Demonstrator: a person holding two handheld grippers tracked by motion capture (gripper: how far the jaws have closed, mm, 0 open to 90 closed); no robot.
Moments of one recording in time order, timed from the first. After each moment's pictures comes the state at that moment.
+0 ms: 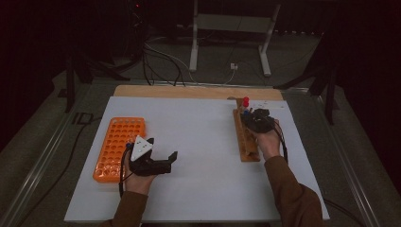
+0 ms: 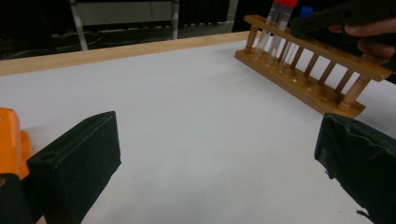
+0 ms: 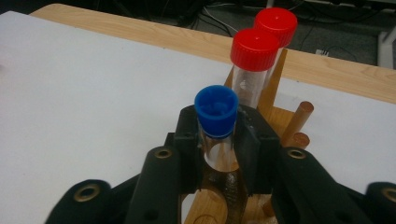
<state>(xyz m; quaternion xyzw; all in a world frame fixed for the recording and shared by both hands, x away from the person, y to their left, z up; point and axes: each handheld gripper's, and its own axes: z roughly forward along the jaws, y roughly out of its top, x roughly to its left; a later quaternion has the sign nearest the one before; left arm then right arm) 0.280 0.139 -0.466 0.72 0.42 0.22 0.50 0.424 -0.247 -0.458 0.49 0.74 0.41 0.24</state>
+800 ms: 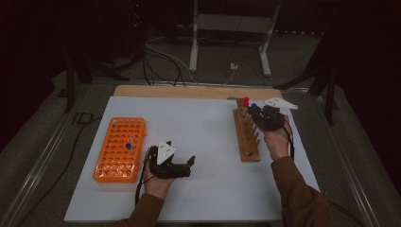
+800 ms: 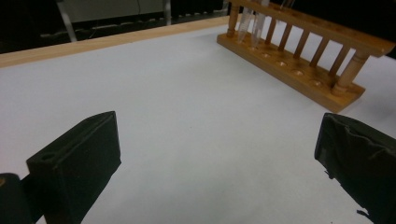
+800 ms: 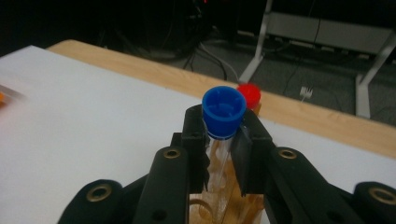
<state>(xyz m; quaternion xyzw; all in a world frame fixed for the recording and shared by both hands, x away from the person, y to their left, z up) 0.283 0.087 -0.484 0.74 0.41 0.23 0.48 0.399 -0.257 -0.413 0.45 0.72 0.45 0.29</state>
